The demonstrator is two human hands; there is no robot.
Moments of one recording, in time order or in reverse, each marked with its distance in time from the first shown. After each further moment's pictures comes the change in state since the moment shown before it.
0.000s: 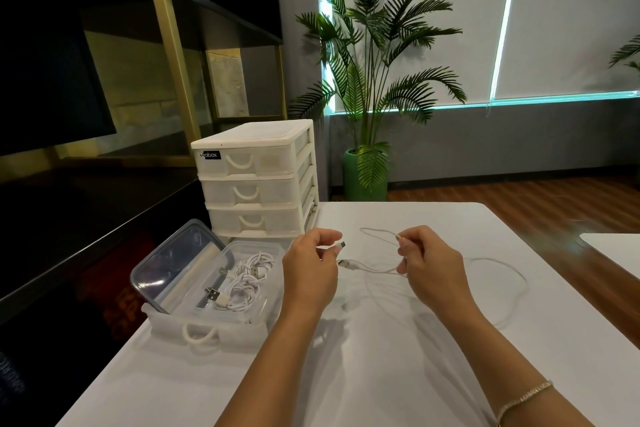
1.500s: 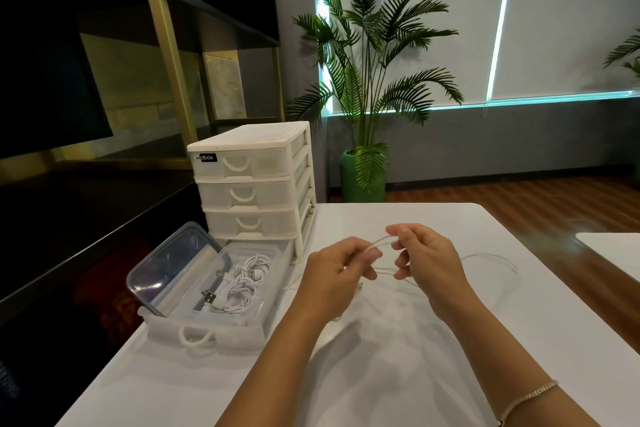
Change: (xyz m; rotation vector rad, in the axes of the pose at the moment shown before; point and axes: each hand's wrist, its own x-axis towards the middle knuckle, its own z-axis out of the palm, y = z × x) left_hand -0.014 0.014 0.006 -0.052 -0.336 0.153; right_hand 0.002 -0.015 -0.007 0.333 -0.086 0.205
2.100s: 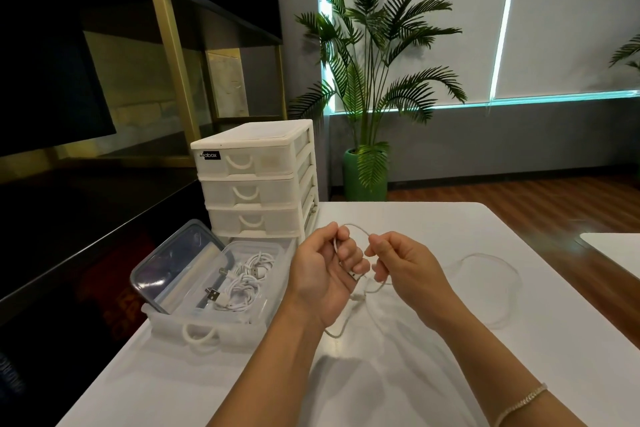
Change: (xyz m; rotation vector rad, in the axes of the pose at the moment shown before) left_hand 0.003 0.012 -0.010 -1.257 0.013 -0.375; right_hand -0.011 0.001 0.017 -0.100 -0.166 -0.074
